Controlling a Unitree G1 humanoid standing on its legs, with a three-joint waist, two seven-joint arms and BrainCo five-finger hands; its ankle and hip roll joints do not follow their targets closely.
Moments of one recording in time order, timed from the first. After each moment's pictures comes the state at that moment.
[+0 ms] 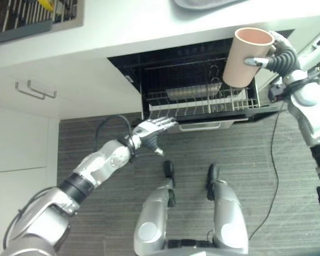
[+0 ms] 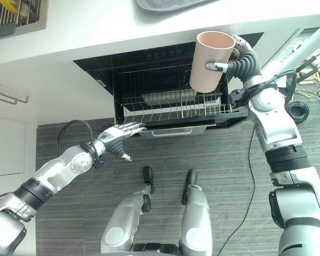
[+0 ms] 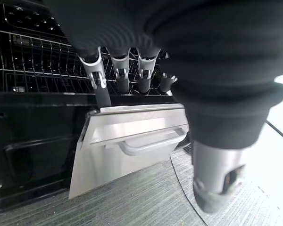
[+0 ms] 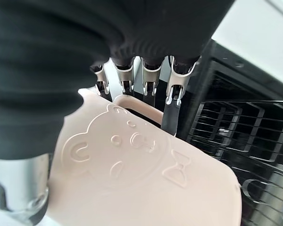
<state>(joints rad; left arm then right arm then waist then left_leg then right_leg) -0.54 0.74 -0.61 0.17 0.53 -0.26 -0.03 -0.81 -0.80 0.19 0.27 0.34 0.17 -0.01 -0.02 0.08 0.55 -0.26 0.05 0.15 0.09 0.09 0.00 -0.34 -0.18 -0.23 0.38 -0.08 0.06</state>
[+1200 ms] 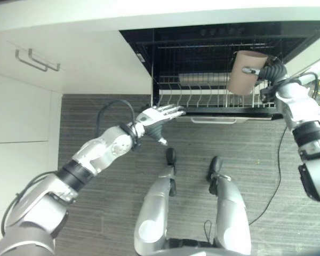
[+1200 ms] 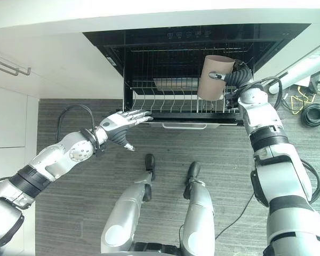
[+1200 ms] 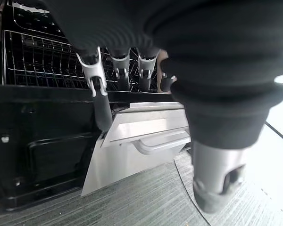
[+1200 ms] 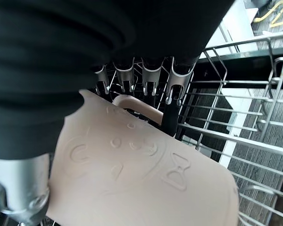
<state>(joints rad) -0.65 0.79 -0.64 0.11 0.53 -0.26 -0.06 -1.07 -0.67 0.30 0.79 0.25 0.24 -0.06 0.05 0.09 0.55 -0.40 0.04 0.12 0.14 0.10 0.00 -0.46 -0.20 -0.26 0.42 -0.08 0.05</state>
